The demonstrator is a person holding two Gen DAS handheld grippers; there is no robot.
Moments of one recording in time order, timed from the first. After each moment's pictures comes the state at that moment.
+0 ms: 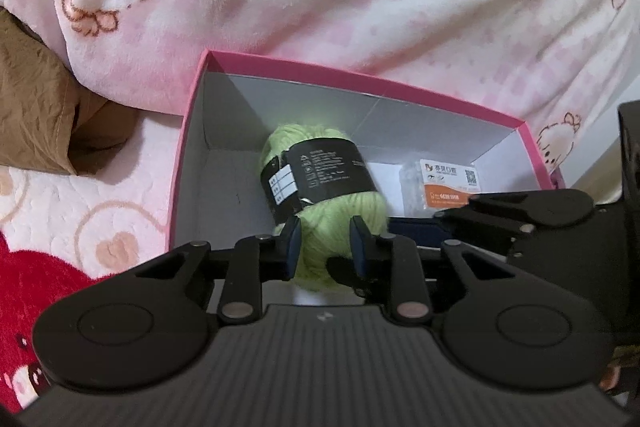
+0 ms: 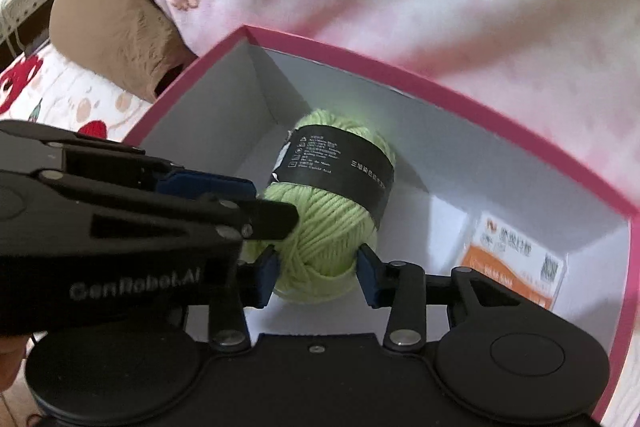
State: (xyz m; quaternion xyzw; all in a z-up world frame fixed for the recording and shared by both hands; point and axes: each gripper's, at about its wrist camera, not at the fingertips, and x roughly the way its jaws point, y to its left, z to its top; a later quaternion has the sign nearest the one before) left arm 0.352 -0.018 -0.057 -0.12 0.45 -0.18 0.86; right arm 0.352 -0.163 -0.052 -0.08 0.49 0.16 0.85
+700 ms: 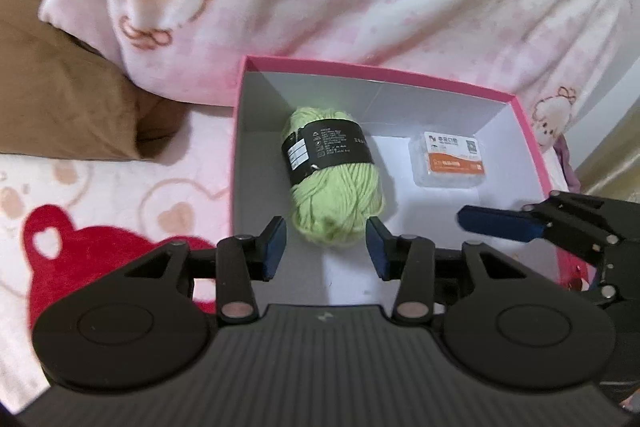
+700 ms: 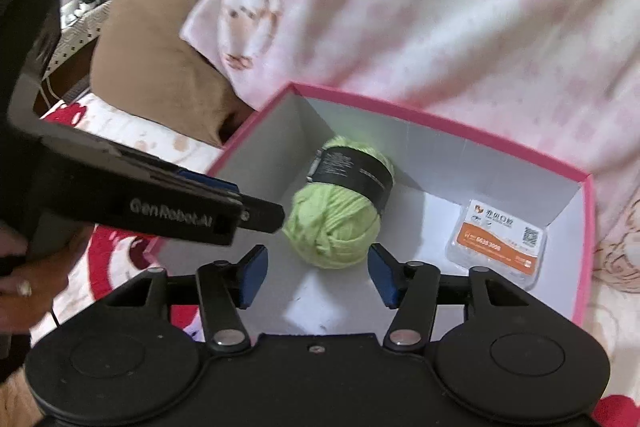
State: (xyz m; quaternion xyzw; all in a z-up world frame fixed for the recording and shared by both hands) left arm 0.310 -0.002 -0.008 -0.07 0.48 -0.15 0.86; right arm 0.274 -0.182 0.007 -0.03 0.42 0.18 0.89
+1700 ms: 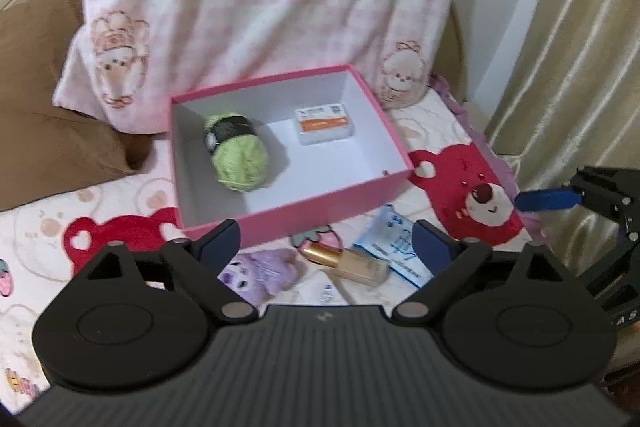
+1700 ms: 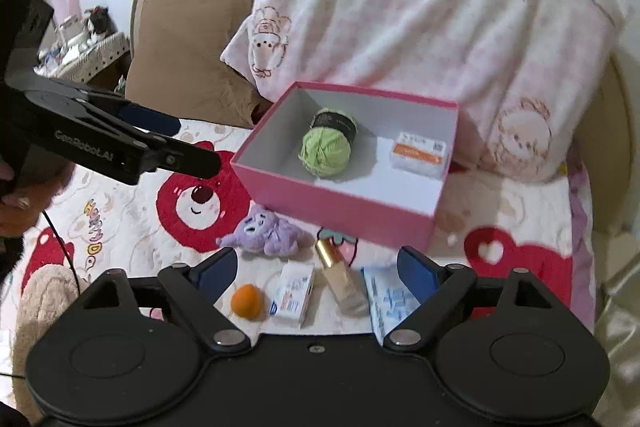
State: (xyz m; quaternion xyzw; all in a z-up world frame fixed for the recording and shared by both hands) left arm 0.136 -0.047 0.098 0.04 0.42 -0.25 0.87; right arm 0.056 -0.255 0.085 0.03 0.41 0.14 0.90
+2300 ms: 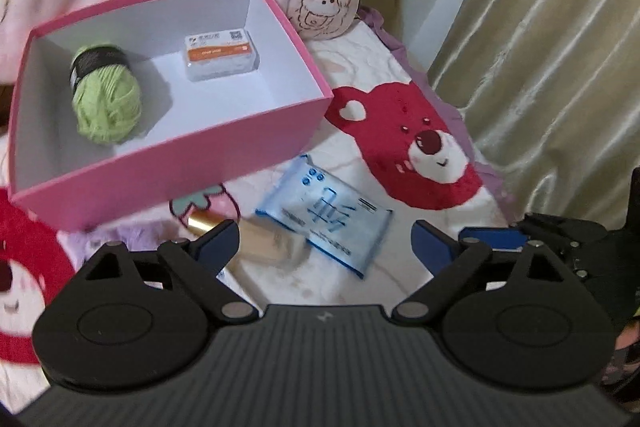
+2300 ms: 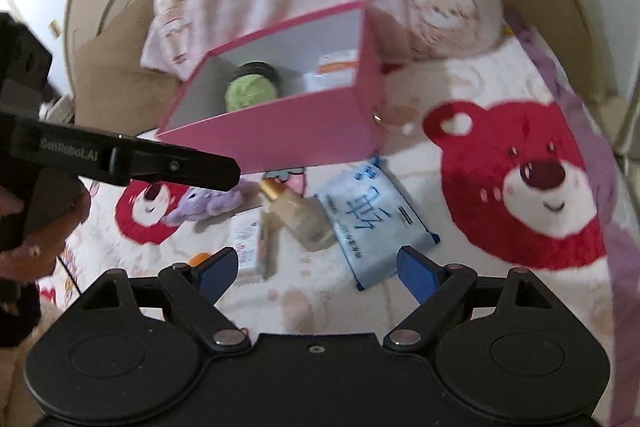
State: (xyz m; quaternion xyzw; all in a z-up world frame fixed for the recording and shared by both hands) left arm 0.153 -0.120 -0.012 0.03 0.46 -0.34 0.82; right arm 0.032 -0.309 -0.039 0.18 0.41 0.06 0.89
